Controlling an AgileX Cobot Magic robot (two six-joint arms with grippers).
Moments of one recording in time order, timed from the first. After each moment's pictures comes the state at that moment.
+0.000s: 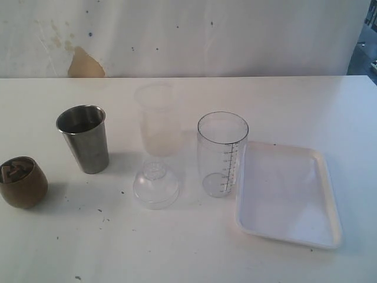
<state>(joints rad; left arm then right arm) -0.04 0.22 -0.01 -0.08 -0.36 -0.21 0.04 0.00 0.00 0.00 0.34 0.08</state>
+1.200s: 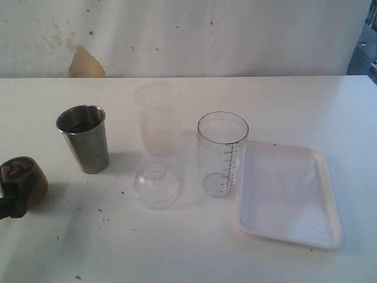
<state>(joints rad) -0.04 1.56 -0.07 0.10 -1.03 -0.18 0.04 0.00 0.00 0.00 0.34 0.08</state>
